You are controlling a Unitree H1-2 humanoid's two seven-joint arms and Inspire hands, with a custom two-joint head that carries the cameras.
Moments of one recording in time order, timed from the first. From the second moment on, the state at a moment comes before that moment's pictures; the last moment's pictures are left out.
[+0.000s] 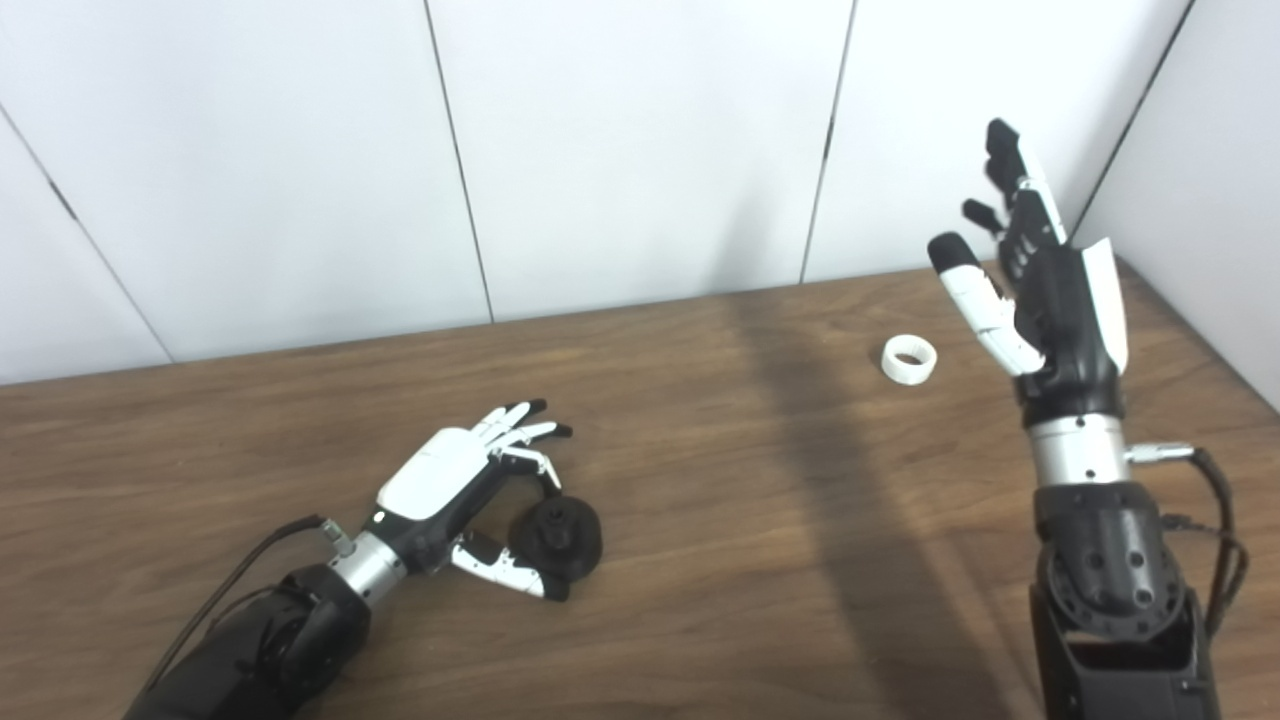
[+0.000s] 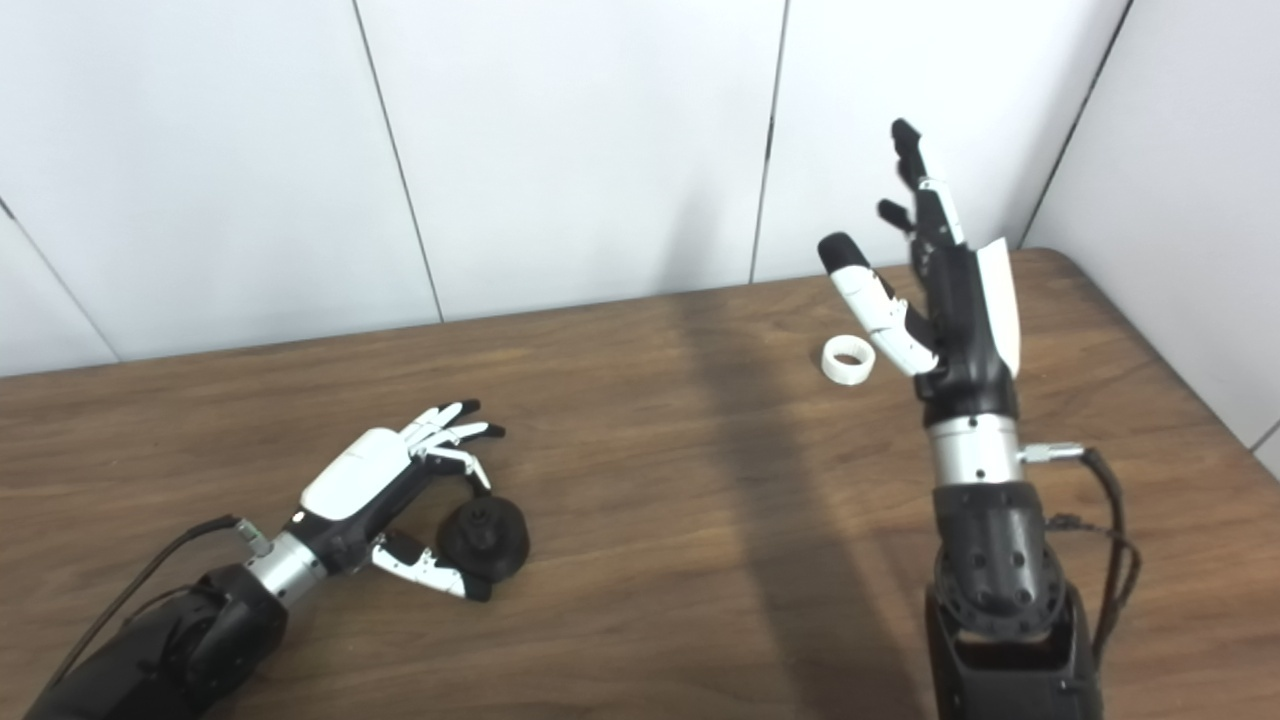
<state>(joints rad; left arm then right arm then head) -0.57 0.45 -0.76 0.52 0.50 -0.48 0.20 -0.19 -0.20 -0.22 -0.49 -0.32 0.20 -0.08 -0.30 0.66</state>
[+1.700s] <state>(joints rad) -0.55 0.46 -0.79 0.49 0.43 -0.48 0.20 -0.50 -0.72 0.16 0.18 -0.64 0.21 0.27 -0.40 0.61</state>
